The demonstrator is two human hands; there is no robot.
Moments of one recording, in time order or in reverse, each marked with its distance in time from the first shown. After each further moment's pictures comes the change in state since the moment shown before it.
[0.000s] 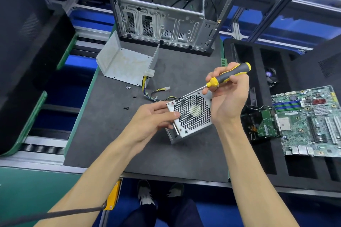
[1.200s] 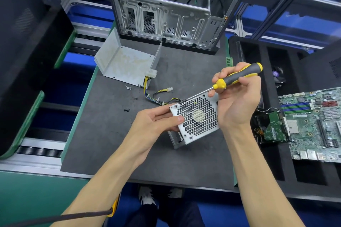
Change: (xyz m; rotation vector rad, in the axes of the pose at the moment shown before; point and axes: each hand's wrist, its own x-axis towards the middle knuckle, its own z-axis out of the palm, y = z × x) left_hand -0.002 -0.005 0.001 -0.025 0.020 0.060; right_hand 0.004 0.002 0.001 -0.016 -0.011 0.013
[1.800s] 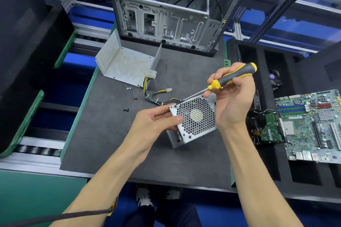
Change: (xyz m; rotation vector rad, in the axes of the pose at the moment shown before) left_hand -0.002 0.001 0.003 -0.015 0.014 0.021; right_hand -0.002 0.001 0.001 -0.053 -0.063 -0.033
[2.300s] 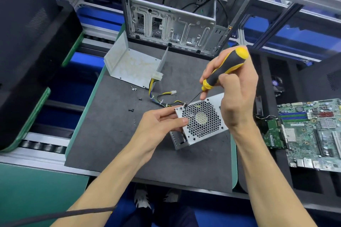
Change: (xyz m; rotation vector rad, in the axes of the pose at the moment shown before) left_hand -0.002 0.003 0.004 -0.022 0.019 0.002; right_hand -0.001 -0.027 0.038 -0.492 -0.423 -0.327
